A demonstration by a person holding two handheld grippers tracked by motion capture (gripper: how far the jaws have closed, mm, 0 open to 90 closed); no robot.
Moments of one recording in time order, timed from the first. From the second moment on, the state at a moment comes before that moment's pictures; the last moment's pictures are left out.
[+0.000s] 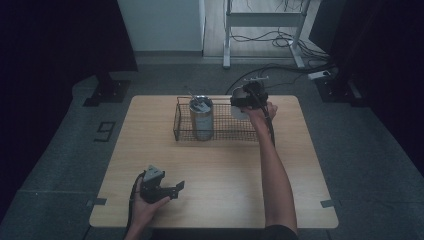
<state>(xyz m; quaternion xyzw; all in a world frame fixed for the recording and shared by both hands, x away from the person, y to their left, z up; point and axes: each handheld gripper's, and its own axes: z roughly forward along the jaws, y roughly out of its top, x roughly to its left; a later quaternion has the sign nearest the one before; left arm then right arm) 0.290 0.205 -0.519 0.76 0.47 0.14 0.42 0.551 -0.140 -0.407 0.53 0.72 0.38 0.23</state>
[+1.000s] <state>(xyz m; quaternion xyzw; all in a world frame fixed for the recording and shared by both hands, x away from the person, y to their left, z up) 0.289 0.204 -0.519 0.76 0.47 0.15 0.42 0.561 -0.133 -0.461 0.55 0.74 0.33 0.22</state>
